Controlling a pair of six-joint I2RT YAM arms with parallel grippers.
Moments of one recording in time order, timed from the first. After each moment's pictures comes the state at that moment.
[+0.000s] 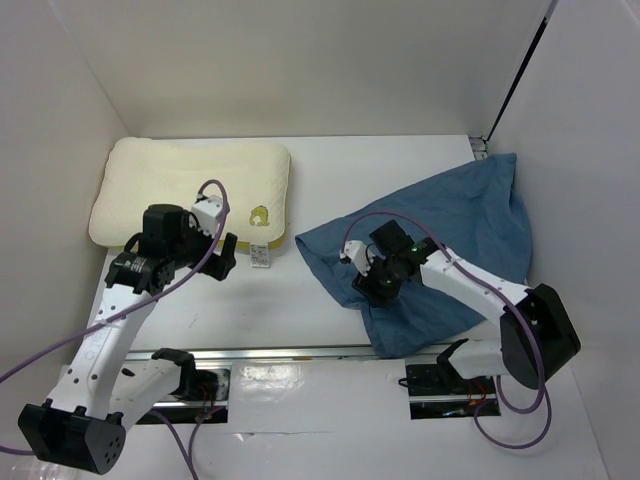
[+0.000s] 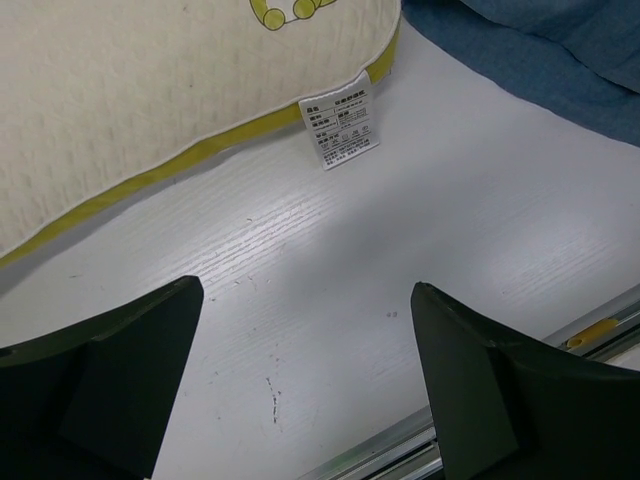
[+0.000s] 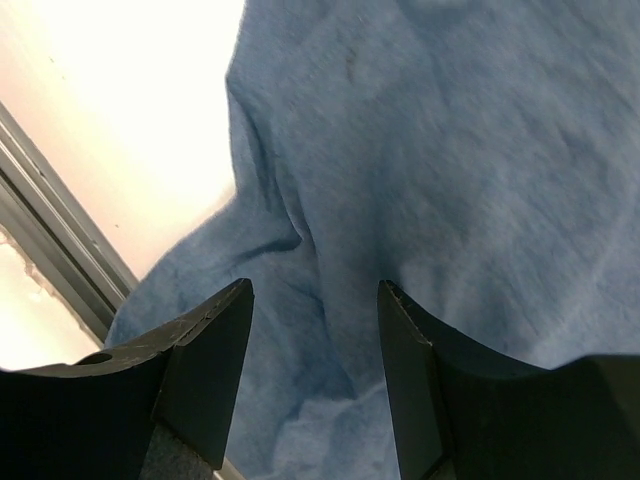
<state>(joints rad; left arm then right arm) -0.16 0.91 0.92 -0.74 0.23 0.21 0.58 1.31 0.79 -0.66 -0.26 -0.48</state>
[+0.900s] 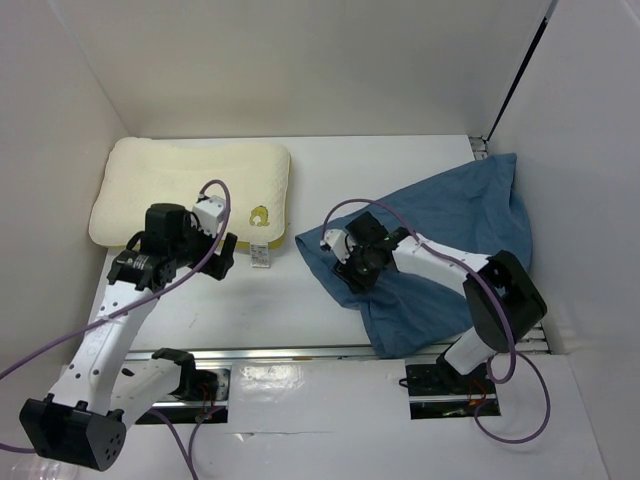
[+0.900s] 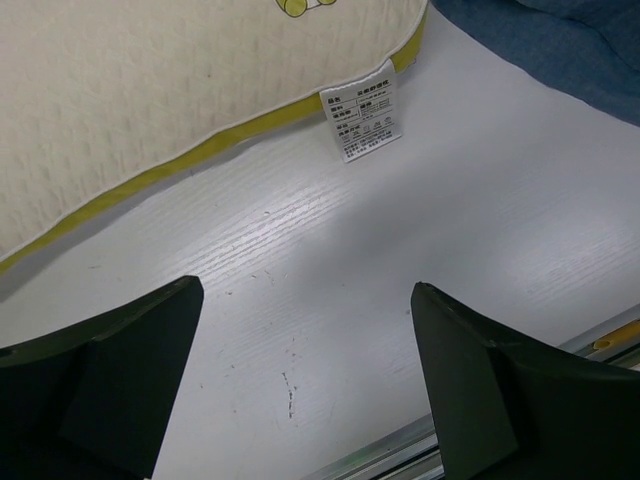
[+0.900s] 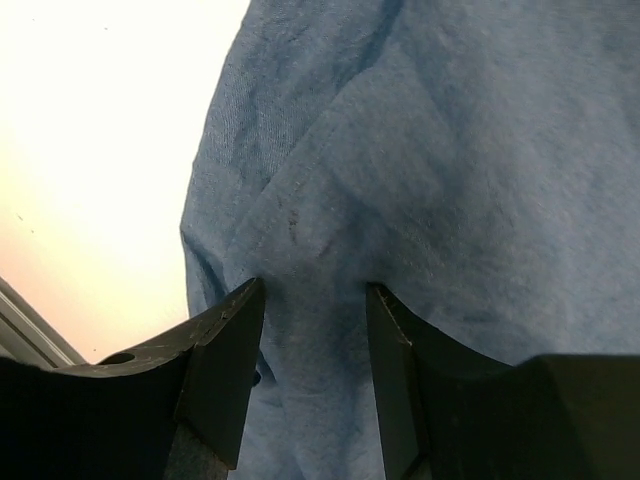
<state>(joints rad) -0.16 0.92 0.92 -0.74 0.20 0.23 0.64 1.55 0.92 -0.51 -0.20 -0.37</state>
